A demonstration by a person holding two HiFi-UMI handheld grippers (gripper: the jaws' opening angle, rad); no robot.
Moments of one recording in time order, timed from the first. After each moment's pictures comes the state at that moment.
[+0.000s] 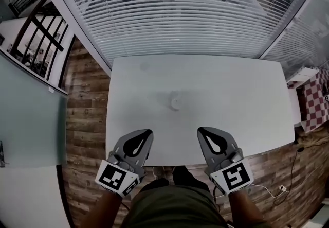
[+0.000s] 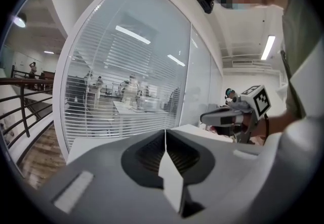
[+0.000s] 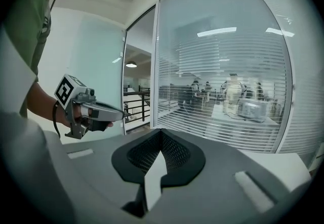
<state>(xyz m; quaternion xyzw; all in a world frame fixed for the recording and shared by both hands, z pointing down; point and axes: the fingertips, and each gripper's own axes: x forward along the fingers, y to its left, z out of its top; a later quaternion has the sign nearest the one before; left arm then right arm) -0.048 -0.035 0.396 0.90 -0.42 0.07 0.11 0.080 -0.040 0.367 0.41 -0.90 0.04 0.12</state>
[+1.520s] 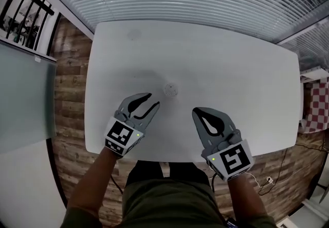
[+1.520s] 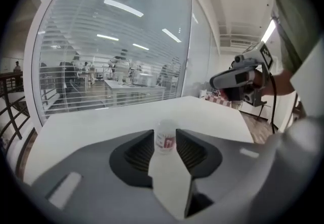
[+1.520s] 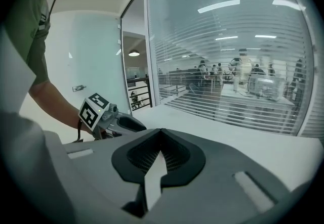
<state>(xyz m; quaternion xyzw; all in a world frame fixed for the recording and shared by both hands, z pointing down) -0.014 -0.131 0.589 0.90 -0.37 0.19 0.14 0.085 -0.115 0.481 0.35 -0.91 0.11 0.18</state>
